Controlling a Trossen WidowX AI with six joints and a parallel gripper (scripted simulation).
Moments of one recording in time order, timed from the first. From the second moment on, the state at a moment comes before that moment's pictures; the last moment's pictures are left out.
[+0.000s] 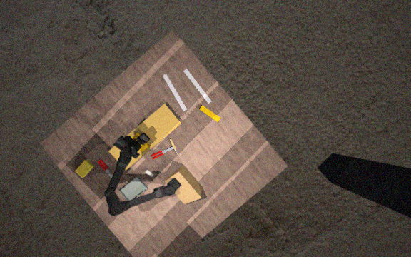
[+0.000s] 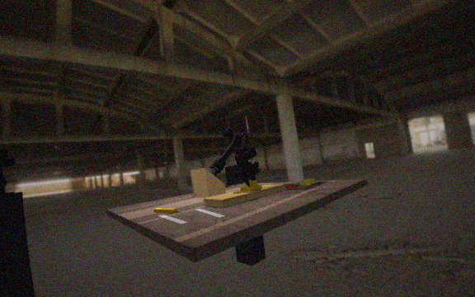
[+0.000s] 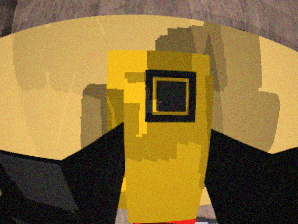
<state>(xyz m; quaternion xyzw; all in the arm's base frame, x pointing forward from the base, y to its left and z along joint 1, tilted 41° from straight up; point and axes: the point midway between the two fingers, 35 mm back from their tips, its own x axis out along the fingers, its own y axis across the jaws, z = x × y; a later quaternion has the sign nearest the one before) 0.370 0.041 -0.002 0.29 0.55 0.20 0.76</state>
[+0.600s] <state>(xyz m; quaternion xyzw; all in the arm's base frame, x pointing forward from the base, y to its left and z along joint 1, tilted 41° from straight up) 0.369 0.015 -0.025 0.29 0.55 0.20 0.76</state>
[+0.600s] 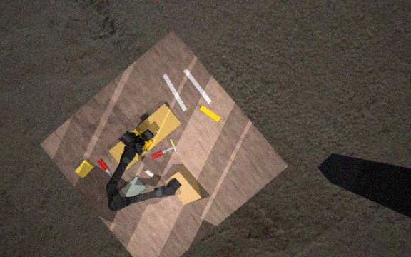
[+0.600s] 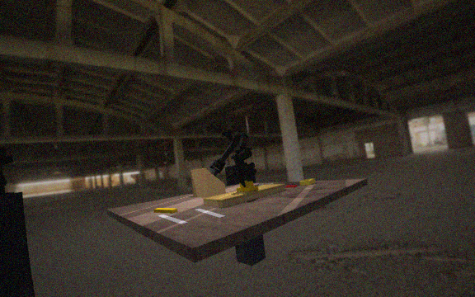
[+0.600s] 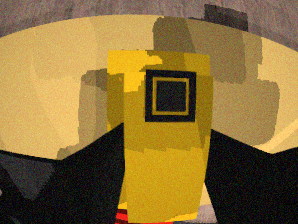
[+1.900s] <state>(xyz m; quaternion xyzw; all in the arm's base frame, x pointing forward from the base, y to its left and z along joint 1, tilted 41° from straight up) 0.367 -0.042 -0.073 0.29 0.55 0.20 0.76</state>
